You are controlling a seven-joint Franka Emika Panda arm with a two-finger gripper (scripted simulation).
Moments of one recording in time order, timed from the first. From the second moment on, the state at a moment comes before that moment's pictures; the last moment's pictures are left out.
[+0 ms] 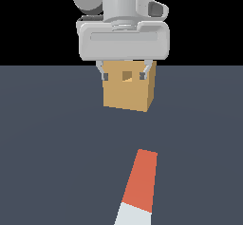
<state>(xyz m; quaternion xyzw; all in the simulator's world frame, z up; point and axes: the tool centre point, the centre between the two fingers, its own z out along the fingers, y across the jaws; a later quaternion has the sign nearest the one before) 0.007 0.008 0.168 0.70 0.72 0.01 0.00</state>
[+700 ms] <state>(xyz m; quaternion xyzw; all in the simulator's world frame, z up) 0.015 -0.079 0.134 0.74 0.67 0.00 0.00</state>
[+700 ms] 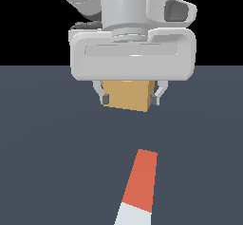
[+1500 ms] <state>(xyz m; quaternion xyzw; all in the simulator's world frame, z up) 0.000 -0.245 0.070 0.81 0.58 0.00 0.00</state>
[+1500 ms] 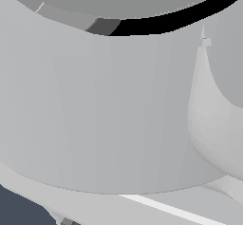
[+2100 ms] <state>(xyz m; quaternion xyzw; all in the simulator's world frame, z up) 0.000 -0.247 0.039 0.81 0.58 0.00 0.00</state>
